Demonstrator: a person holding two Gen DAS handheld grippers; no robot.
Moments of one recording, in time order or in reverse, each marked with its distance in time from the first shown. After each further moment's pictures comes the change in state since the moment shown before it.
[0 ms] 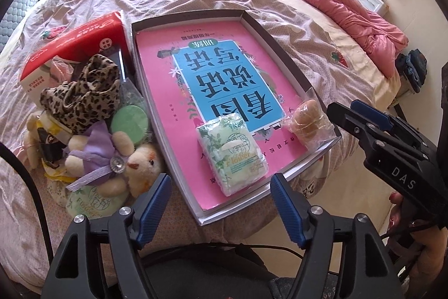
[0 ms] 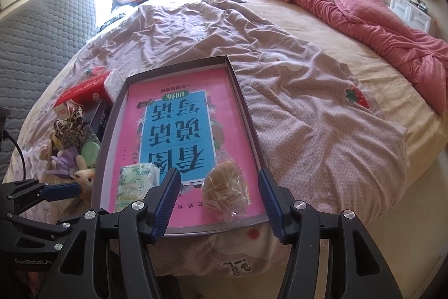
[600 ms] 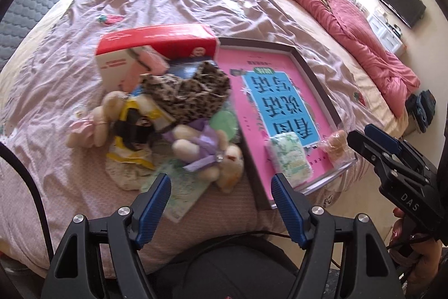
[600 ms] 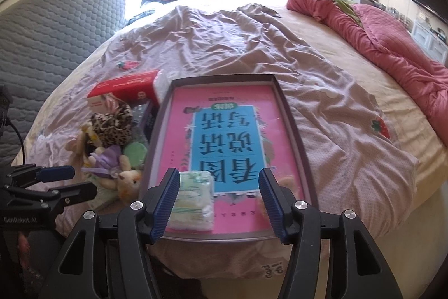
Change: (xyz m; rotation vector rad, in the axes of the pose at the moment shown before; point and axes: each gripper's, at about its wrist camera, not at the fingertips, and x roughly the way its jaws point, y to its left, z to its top) left arm -0.057 0.090 -0.021 -0.168 -0.105 0.035; right arm -0.019 0.074 0.010 -0.132 -0.031 0.072
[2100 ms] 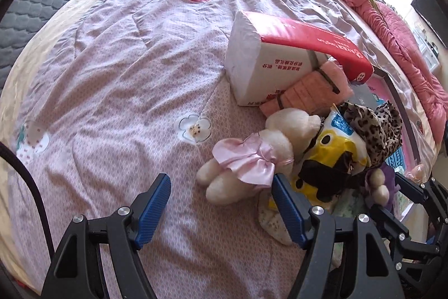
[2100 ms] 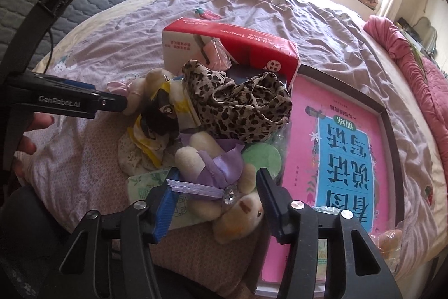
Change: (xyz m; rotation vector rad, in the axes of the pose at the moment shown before) left arm 0.054 0.168 0.039 -0.082 0.035 0.134; right arm 0.104 0.157 -0.003 -0.337 0.119 0.073
